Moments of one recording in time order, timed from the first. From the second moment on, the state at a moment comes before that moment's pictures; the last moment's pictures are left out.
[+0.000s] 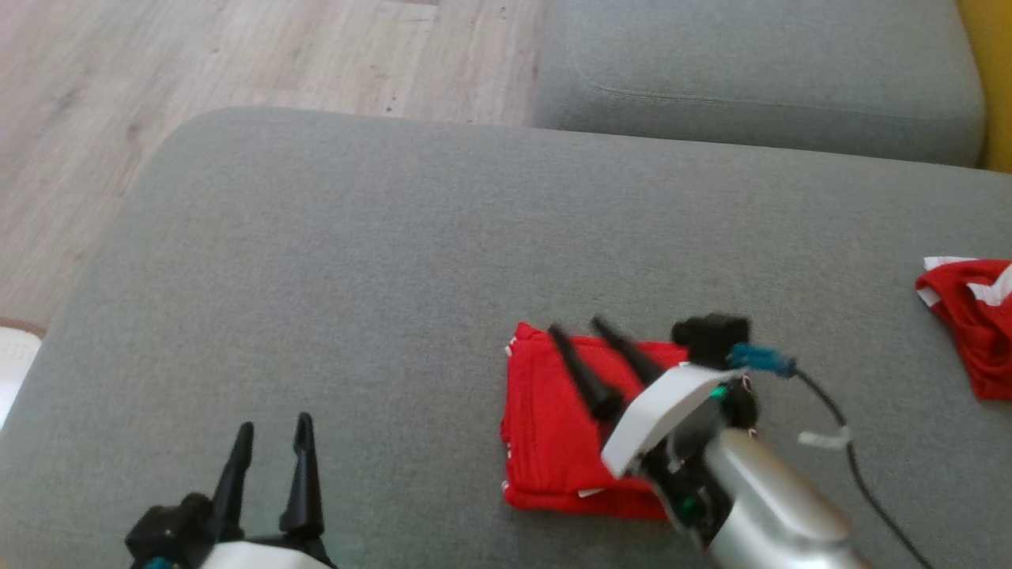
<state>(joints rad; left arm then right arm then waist) 0.08 0.36 -0.47 0.05 -0.73 0.21 -0.23 -0.35 -0.05 0.61 0.55 0.74 0.12 0.00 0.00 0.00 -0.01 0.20</state>
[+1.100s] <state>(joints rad) 0.10 0.30 -0.49 0.13 -0.70 0.19 -0.25 0.12 -0.04 0.01 0.21 0.17 0.12 -0.12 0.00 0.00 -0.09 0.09</state>
